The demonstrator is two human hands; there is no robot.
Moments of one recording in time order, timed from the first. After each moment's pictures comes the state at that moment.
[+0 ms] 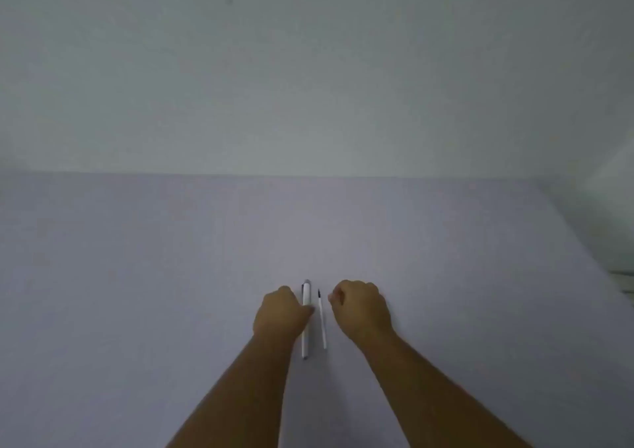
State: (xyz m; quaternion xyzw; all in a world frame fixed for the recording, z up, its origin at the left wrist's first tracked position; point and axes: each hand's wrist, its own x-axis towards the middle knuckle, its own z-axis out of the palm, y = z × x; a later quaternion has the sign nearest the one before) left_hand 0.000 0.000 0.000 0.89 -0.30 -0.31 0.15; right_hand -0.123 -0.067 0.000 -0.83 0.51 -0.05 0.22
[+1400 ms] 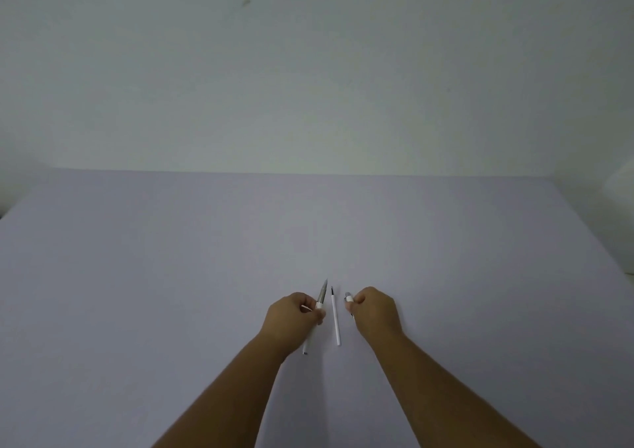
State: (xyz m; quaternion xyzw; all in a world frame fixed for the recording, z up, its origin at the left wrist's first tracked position) left_hand 0.002 0.033 0.021 0.81 -0.29 -0.40 0.31; right_hand -0.122 -0.068 -0.012 -0.70 0.60 -0.05 0.38
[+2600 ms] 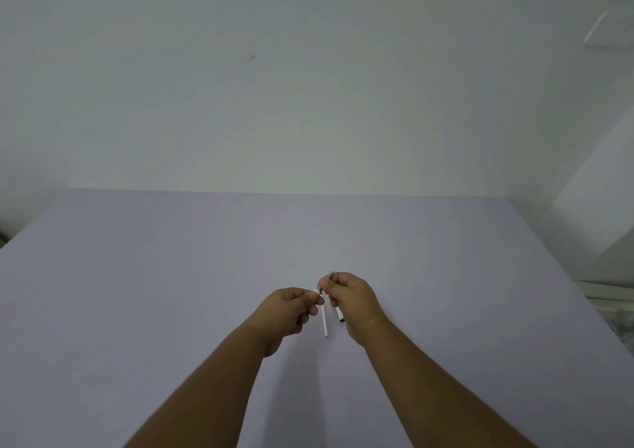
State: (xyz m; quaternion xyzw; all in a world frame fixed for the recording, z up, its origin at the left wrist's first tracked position) left_hand -0.016 0.070 0.090 0.67 -0.27 -0.53 0.44; right_hand -0.136 -0.018 0.077 -0.59 0.43 -0.24 0.64
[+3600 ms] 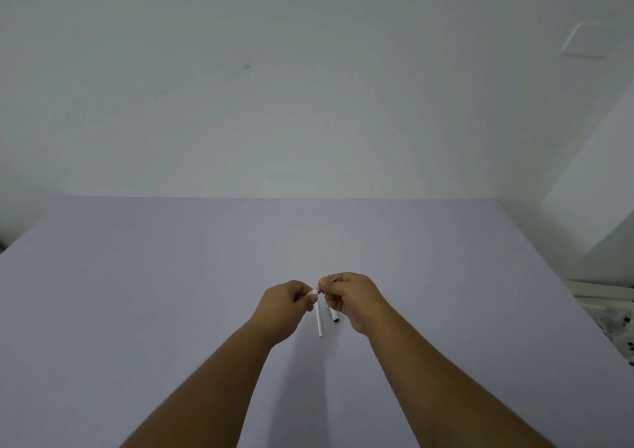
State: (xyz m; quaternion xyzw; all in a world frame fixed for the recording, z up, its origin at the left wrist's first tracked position) left_hand -0.025 0.065 0.093 0.78 -0.43 -0.33 0.33; right_hand -0.147 -0.032 0.086 -0.49 0.44 -0.20 0.72
